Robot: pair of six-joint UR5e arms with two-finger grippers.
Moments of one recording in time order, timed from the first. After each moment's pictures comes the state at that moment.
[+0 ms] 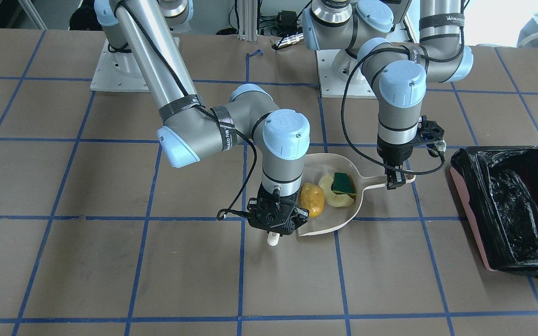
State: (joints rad) left arm -1.46 -1.66 -2.16 -0.72 1.82 -1.41; right arm 2.06 -0.94 1.43 -2.26 -1.67 0.75
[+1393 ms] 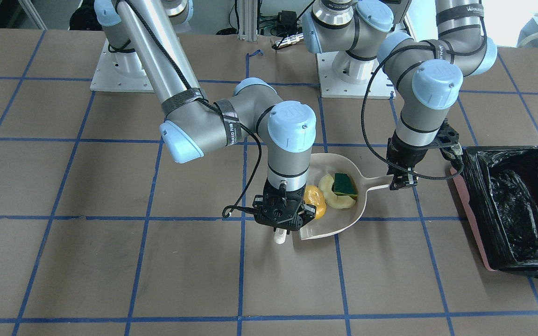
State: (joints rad) left arm -1.37 -1.65 -2.10 -0.83 1.66 -1.41; right arm 2.07 -0.94 1.40 -2.25 -1.65 0.75
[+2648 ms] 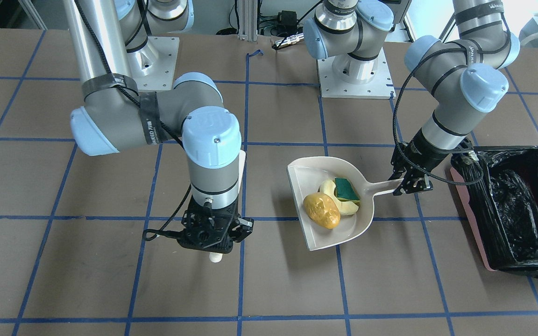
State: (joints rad) left arm -1.22 -1.65 -2.08 -0.88 1.37 -1.39; right arm 1.85 -1.05 1.42 -2.13 -1.65 0.41
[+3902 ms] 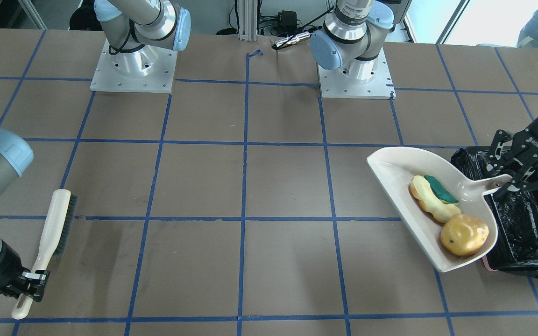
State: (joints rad) left arm -0.88 -1.68 -1.70 -1.30 1.07 -1.19; right arm 1.31 -0.97 1.41 -2.22 -1.53 -0.26
